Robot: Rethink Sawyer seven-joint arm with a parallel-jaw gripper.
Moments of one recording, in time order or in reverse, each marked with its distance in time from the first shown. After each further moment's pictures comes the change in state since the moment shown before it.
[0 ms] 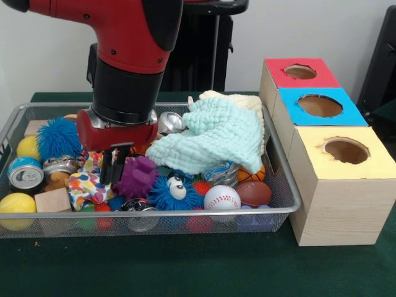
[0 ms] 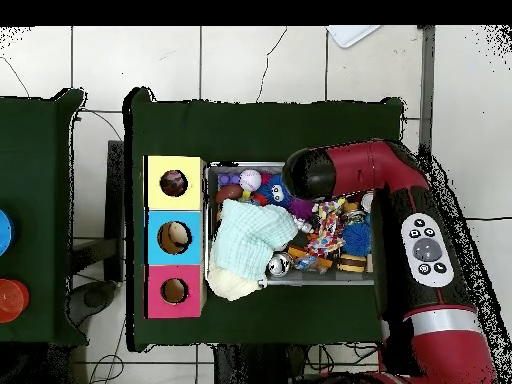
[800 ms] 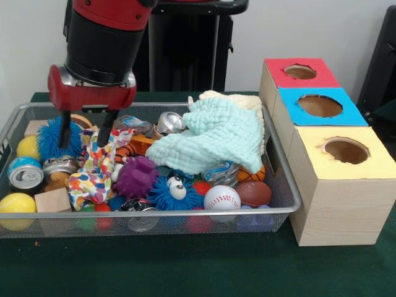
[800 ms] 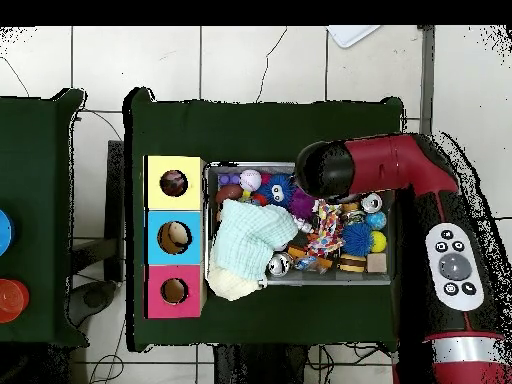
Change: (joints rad) arm -0.022 -0.096 0.000 0.008 0.002 0.130 0.000
